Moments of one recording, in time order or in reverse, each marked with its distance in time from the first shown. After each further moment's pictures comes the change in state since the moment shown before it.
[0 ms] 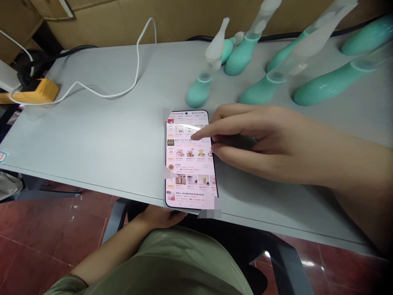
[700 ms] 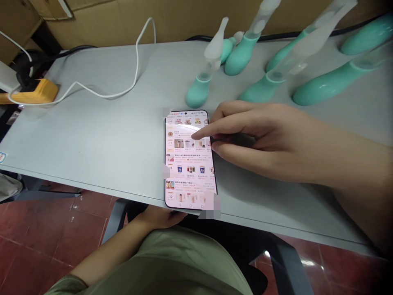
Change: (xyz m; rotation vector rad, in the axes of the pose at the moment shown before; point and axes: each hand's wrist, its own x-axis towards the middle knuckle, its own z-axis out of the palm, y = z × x) left_hand 0.001 -0.001 0.000 0.006 -0.019 -0.009; right_hand -0.003 0.003 0.001 0.027 0.036 0.035
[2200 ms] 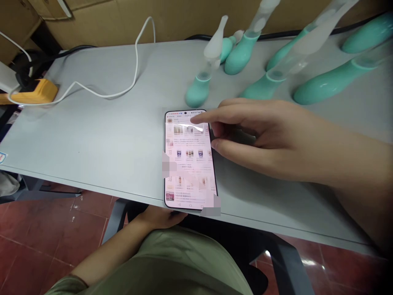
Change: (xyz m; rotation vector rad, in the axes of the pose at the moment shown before) left_hand 0.001 0.002 -0.001 -0.011 -0.012 -0.040; right_hand -0.001 -0.004 0.001 -0.042 0.035 0.066
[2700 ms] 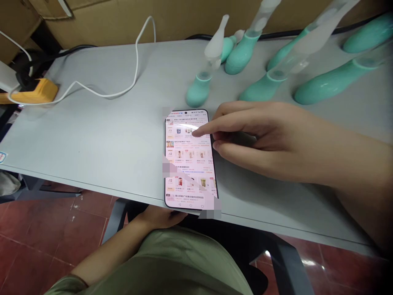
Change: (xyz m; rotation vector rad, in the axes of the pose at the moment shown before) left_hand 0.000 0.001 0.000 0.000 0.015 -0.006; right_hand 0.001 0.002 -0.001 -0.010 -0.025 -0.045
